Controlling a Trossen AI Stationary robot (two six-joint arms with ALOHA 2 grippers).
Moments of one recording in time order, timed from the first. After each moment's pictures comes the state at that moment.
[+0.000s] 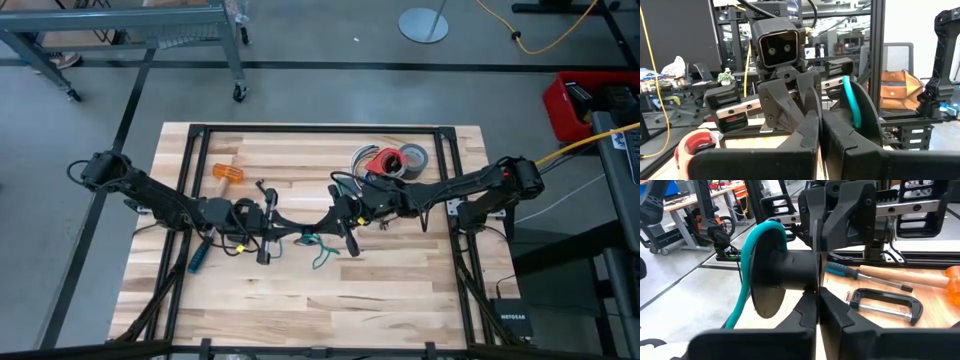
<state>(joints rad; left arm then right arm) -0.29 1.31 0.57 0.88 -0.26 0.09 0.12 1.52 0.99 0.34 -0.23 0.10</state>
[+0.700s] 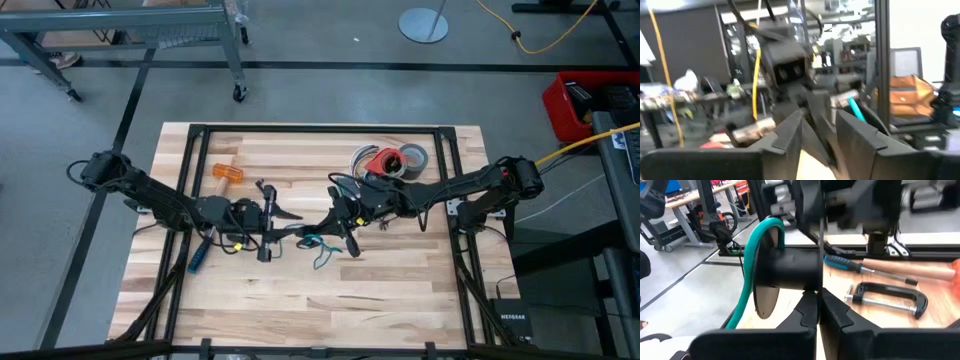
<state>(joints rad) -0.29 1.29 0.57 0.93 -0.28 0.16 0.12 1.52 0.99 0.30 -0.24 0.10</state>
